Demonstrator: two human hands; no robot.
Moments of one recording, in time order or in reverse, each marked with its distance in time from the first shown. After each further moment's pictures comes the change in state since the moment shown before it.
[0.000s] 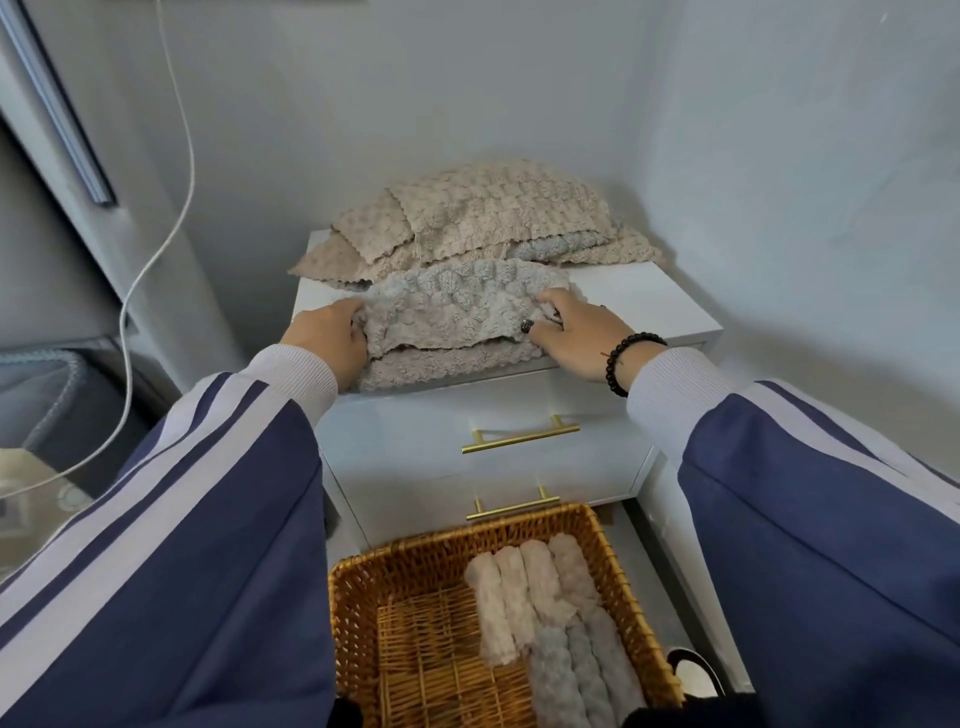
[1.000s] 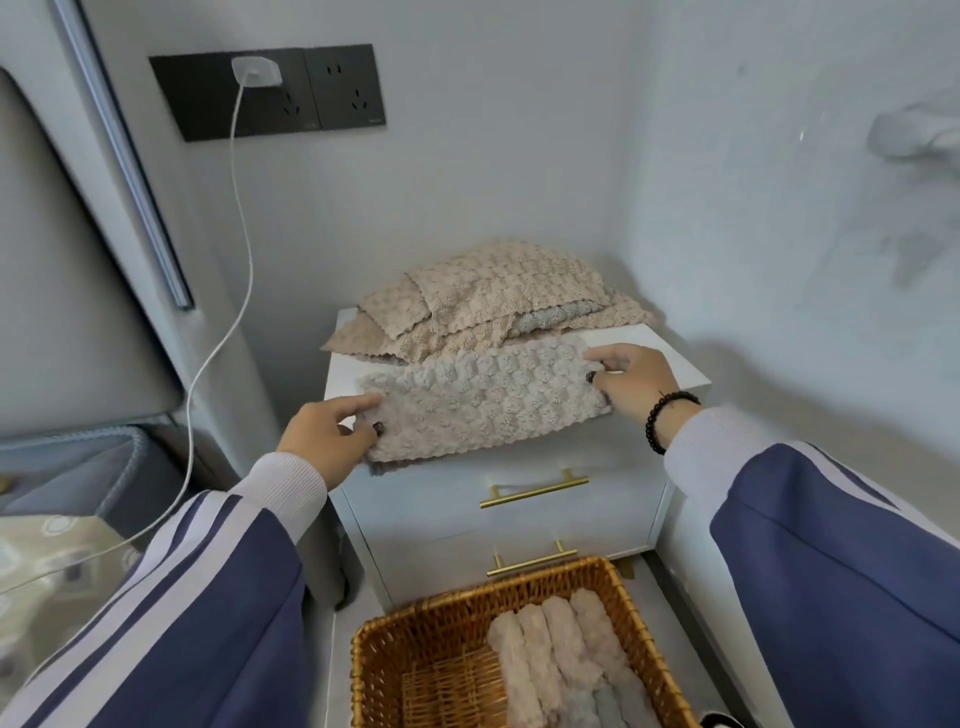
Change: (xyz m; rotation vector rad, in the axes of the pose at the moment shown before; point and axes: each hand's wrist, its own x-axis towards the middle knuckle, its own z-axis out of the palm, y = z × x) left_hand -0.045 -0.025 -0.010 -0.585 -0.001 -0.100; right_hand -0.022 0.022 -0.019 0.622 0.344 0.162
